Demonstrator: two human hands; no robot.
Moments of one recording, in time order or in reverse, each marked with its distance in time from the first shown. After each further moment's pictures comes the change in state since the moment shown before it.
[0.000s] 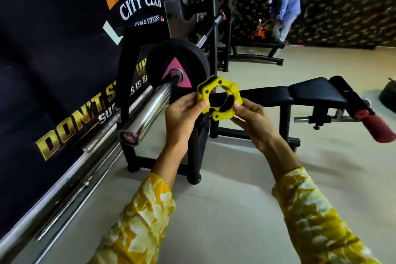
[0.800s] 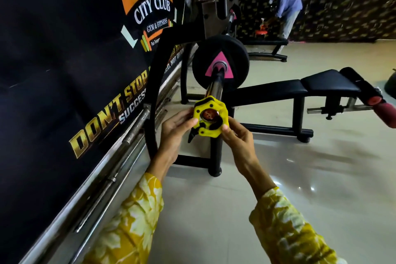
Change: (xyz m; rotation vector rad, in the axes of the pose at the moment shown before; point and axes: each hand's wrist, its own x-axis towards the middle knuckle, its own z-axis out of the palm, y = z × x) left_hand -0.038 0.021 -0.215 -0.008 -0.226 -0.097; right_hand -0.073 0.094 0.200 -0.002 0.117 -0.169
